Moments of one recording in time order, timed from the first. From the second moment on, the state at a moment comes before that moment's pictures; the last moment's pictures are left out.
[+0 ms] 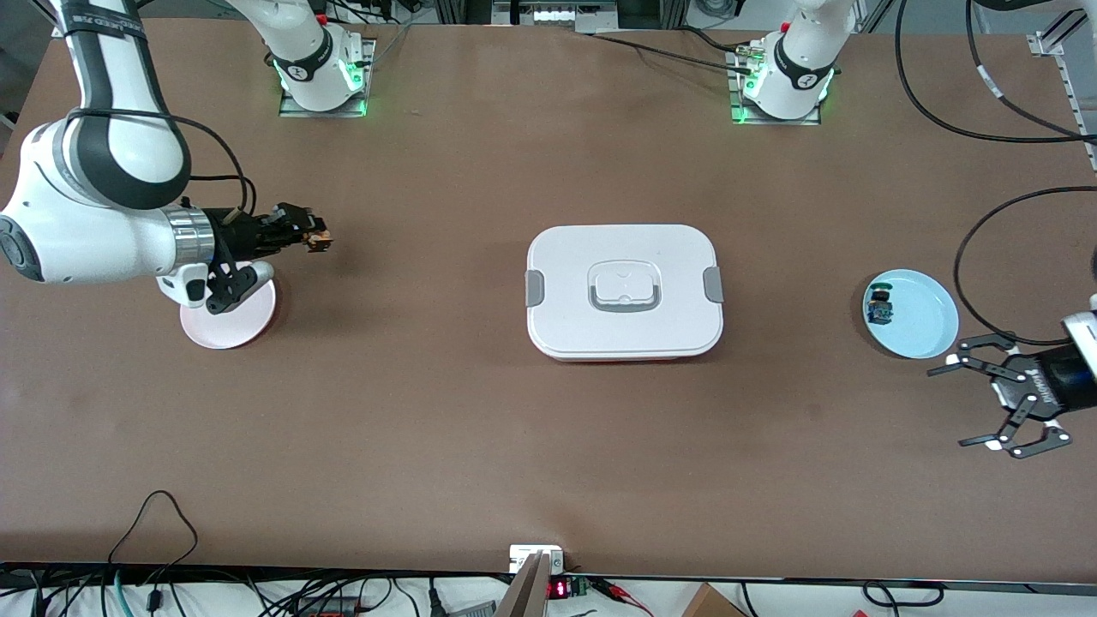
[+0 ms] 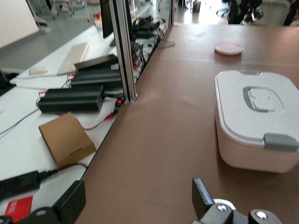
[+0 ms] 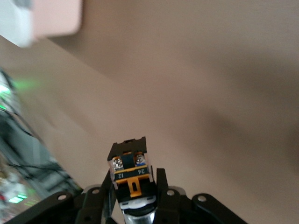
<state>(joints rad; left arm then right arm) 0.53 0.70 -0.35 -1.18 -0.72 1.80 1.80 0.00 0.24 0.05 -1.82 0.31 1.60 -0.54</state>
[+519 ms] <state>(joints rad) 0.51 0.58 -0.36 -1.00 -0.24 1.79 1.47 -0.05 0.25 0.05 -1.89 -0.13 1.95 -0.91</state>
